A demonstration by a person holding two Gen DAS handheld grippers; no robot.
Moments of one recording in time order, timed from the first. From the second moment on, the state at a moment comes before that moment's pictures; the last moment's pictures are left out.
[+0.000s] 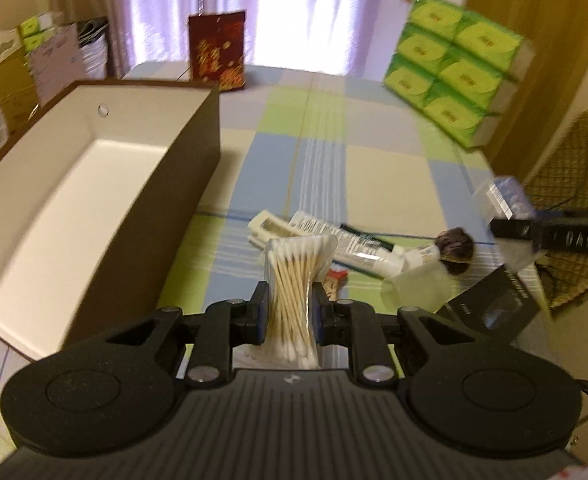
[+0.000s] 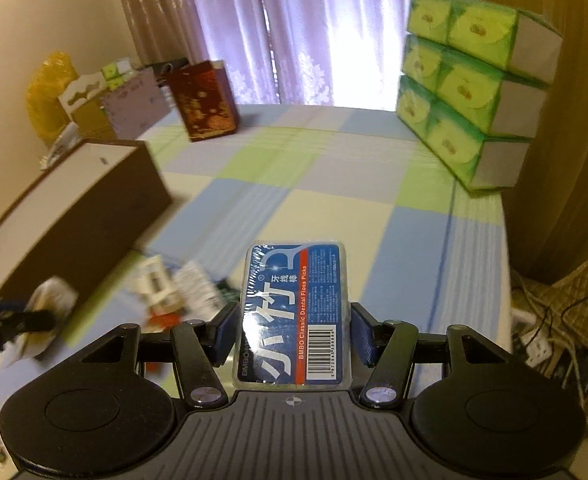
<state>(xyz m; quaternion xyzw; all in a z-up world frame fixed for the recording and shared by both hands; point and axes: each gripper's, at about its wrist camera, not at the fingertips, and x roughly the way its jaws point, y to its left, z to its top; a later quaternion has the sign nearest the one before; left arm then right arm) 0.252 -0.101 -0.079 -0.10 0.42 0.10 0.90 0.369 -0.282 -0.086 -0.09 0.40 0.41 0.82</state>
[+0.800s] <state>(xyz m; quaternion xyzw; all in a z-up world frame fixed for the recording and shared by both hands) 0.188 0.048 -0.019 -0.10 0.36 0.09 0.92 0.230 -0.117 -0.039 -0.08 0.37 0.50 0.78</state>
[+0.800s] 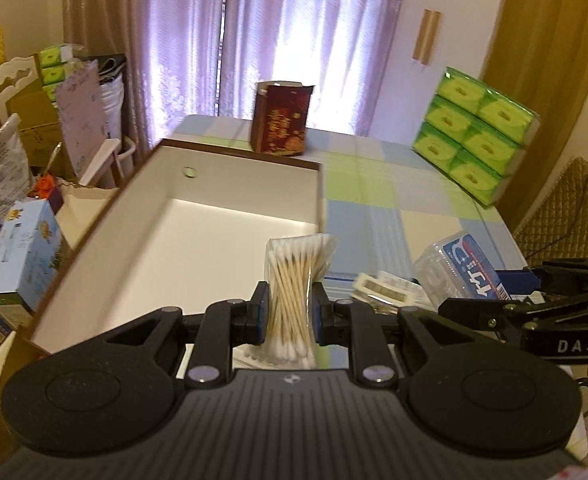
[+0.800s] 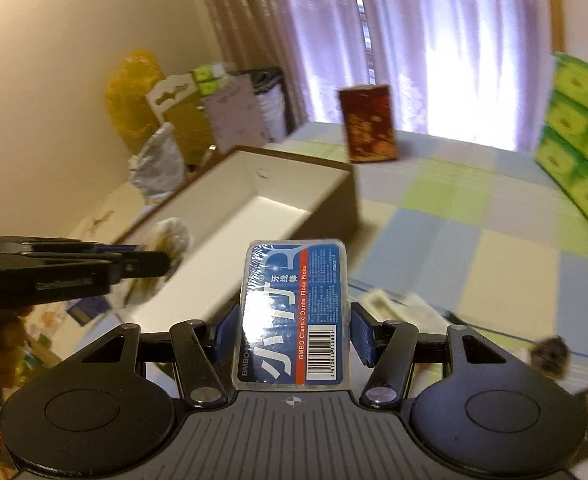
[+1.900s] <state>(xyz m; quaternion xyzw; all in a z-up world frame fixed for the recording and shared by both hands) 0.216 0.187 -0.117 -0.07 0.52 0.11 0.84 0.201 0.085 -0.154 -0.24 0.45 0.50 0.70</state>
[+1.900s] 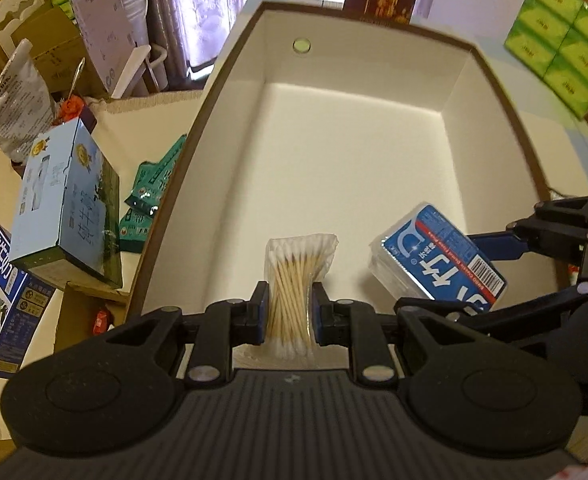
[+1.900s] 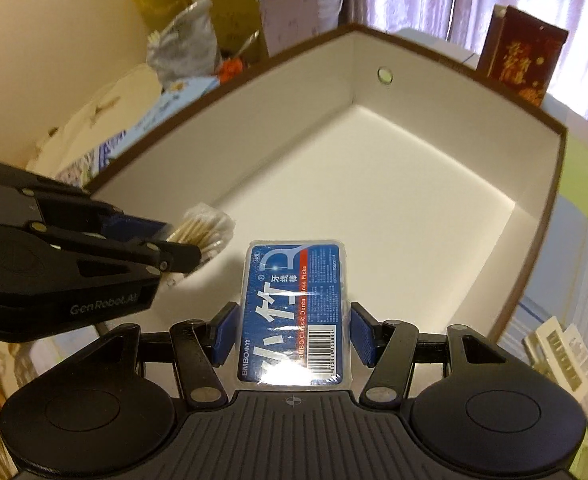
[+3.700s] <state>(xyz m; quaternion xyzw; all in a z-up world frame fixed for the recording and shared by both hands) 0.136 0.125 -0.040 -0.07 0.45 0.14 0.88 0.152 -0.029 -0.080 -0.19 0.38 0.53 0.73</state>
